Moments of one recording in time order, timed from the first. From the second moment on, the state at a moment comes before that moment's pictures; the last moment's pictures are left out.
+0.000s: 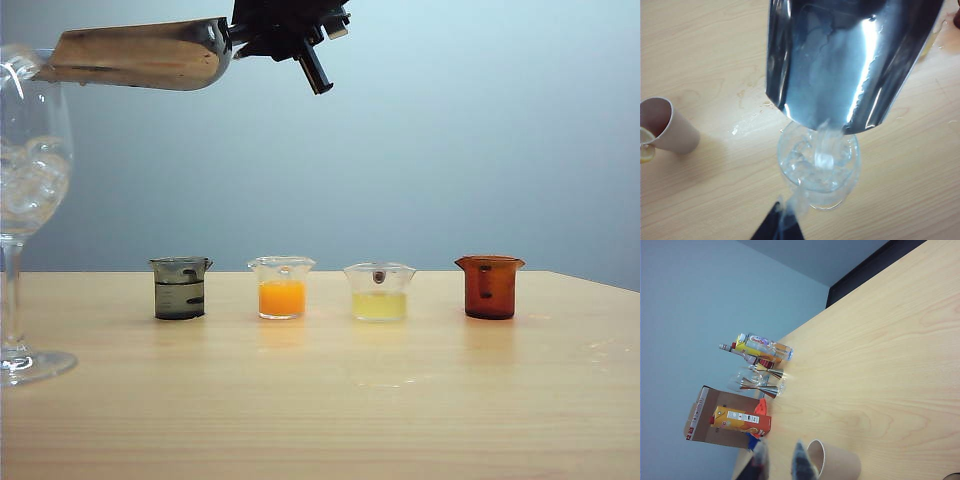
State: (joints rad) left arm -0.35 0.71 1.13 -1.05 -0.07 0.14; right arm 0.65 1.93 1.78 0.01 -0.18 1.06
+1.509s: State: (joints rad) left arm -0.35 0.71 1.13 -1.05 -0.07 0.14; right arm -0.46 1.47 0.88 0.27 -0.41 1.00
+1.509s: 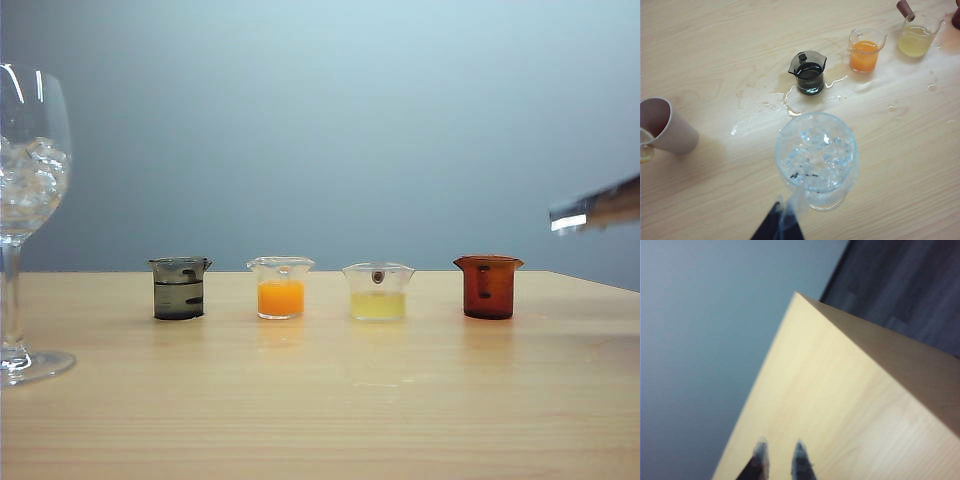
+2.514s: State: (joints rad) left arm -0.35 0.71 1.13 -1.05 -0.07 0.14; right arm -0.45 1.77 0.88 0.46 -0.47 0.87
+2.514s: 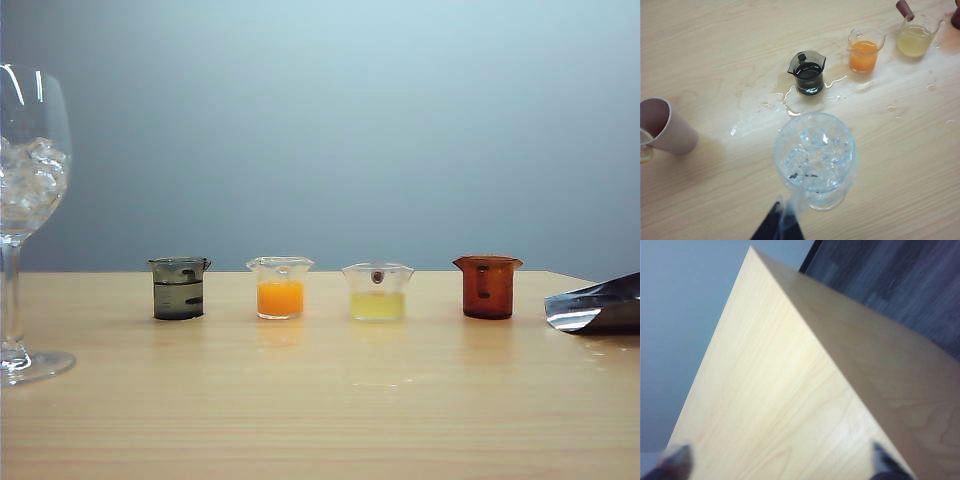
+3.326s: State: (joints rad) left arm -0.35 0.71 1.13 -1.05 -0.06 0.14; right arm -0.58 1.25 0.63 0.37 -0.76 0.82
